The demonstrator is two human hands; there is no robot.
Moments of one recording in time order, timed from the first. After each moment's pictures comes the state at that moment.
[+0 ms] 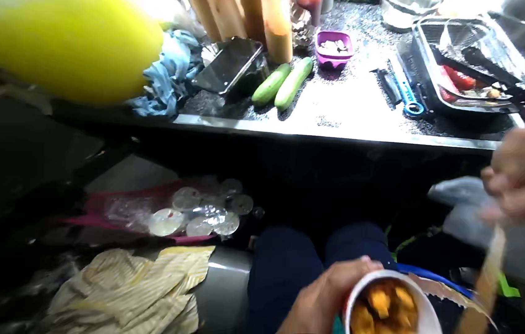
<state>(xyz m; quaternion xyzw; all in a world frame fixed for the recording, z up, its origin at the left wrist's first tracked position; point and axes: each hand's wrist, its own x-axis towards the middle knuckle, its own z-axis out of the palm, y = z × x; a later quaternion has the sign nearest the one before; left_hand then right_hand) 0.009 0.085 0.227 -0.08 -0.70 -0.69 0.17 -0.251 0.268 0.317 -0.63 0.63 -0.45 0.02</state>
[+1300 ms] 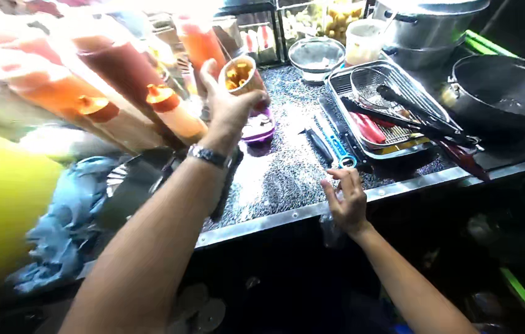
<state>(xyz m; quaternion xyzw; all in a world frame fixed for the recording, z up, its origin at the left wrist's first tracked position) -0.426 -0.081 0.313 0.12 -0.78 -0.55 0.28 -0.370 0.162 0.135 -0.25 0.79 -0.47 -0.31</state>
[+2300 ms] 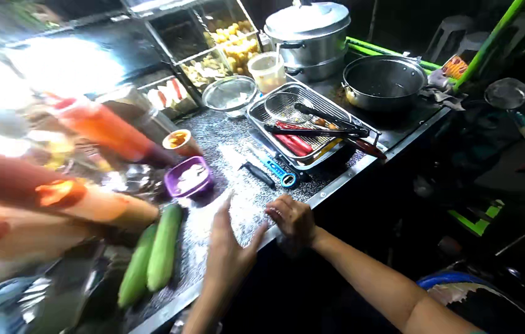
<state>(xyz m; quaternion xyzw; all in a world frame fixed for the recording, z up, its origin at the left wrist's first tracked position) -0.291 0.002 0.243 -0.08 -0.94 -0.30 0.15 -0.365 0.149 0.132 -0.26 0.76 -0.45 -0.38</state>
